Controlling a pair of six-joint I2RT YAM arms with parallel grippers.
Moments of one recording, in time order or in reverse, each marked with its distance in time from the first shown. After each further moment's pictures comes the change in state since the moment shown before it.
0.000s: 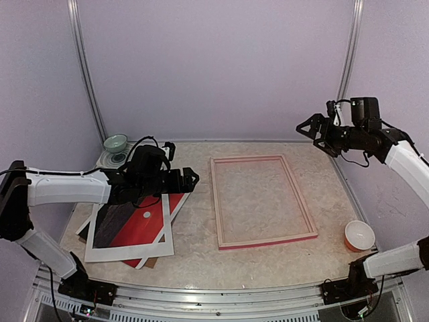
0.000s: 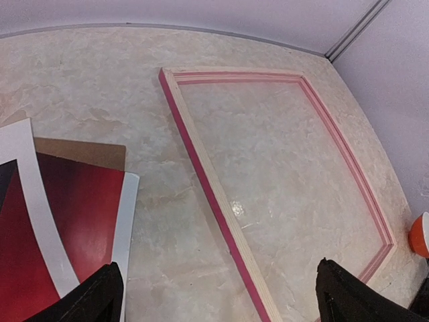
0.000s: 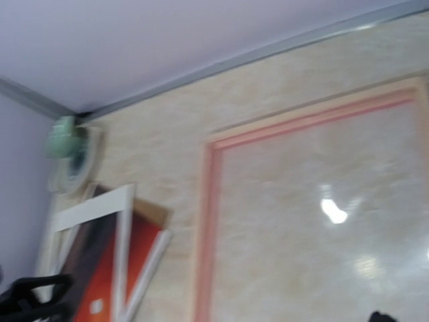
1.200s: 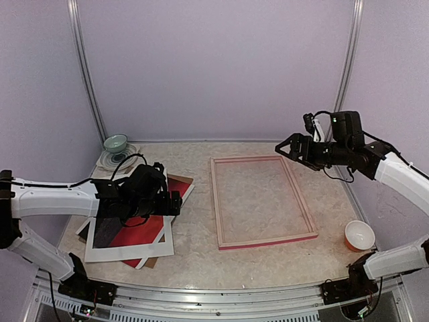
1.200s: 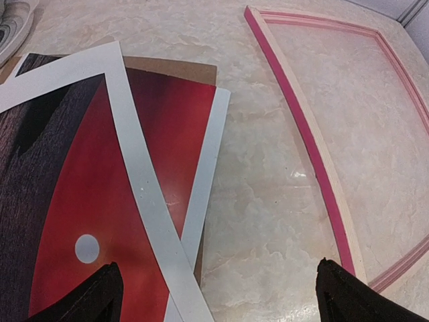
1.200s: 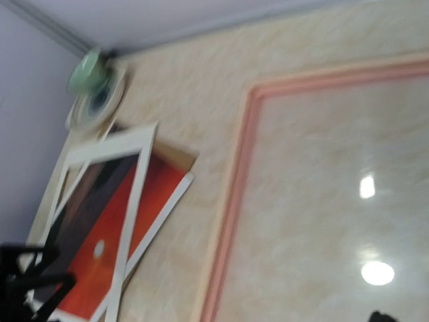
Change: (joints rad) left arm -0.112 -0.154 -0.091 -0.343 -0.265 -0.082; right arm 0.177 -0.076 -0.163 0.107 0.032 -0.024
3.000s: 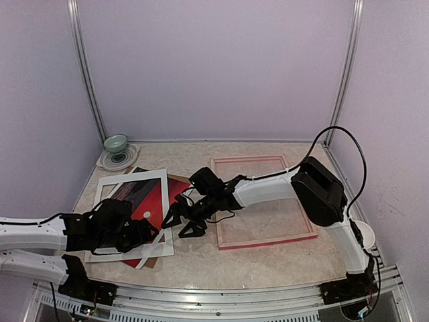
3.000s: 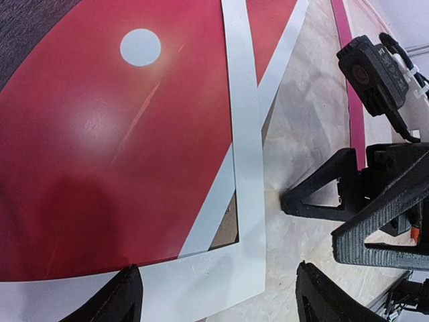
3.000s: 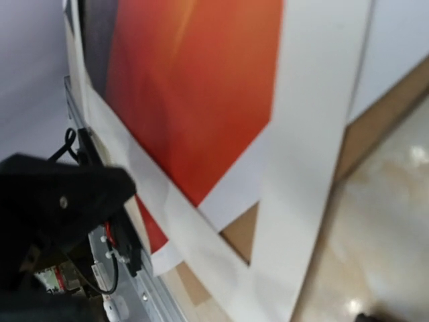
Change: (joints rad) left arm 0.013 -0.418 -0.470 0.021 0.227 -0.466; right arm 0.597 1.178 0.608 0.281 -0.422 0.444
